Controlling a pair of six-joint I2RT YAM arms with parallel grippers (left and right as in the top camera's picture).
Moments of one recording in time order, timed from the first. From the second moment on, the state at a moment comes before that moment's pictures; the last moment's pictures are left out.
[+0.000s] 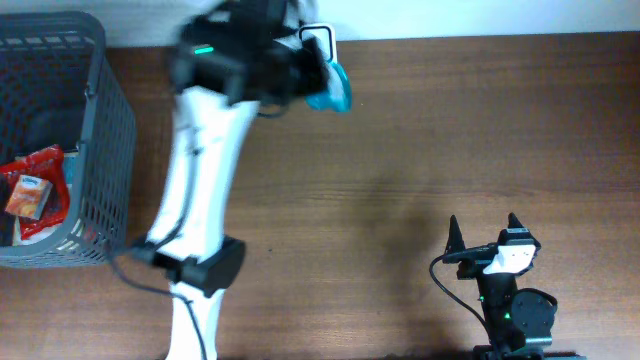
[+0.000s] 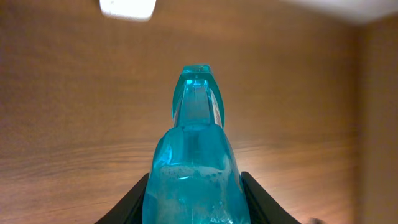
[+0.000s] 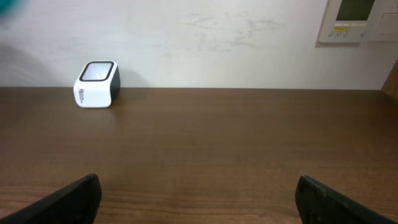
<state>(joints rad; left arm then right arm) -0.45 2.22 2.84 -1.60 0.18 -0.60 -0.01 0.01 0.01 -0.08 -0.01 0.00</state>
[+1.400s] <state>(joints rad) -0.74 2.59 2.72 -1.21 -0.11 -0.57 -0.01 0.01 0.01 -0.08 -0.02 0.00</state>
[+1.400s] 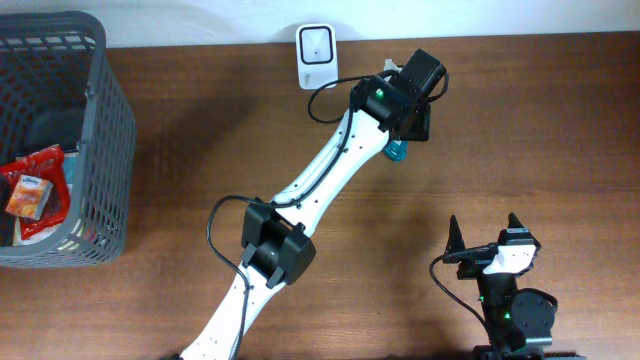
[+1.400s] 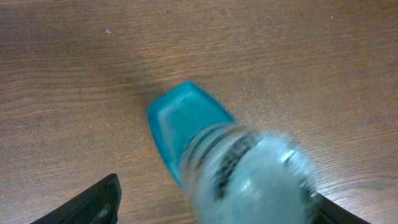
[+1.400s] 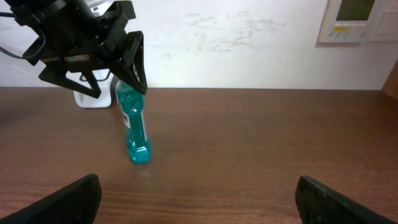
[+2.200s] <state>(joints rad) 0.02 2.24 3.12 -1.58 -0.09 -0.54 -0.01 0.01 0.01 -0.08 -0.02 0.00</state>
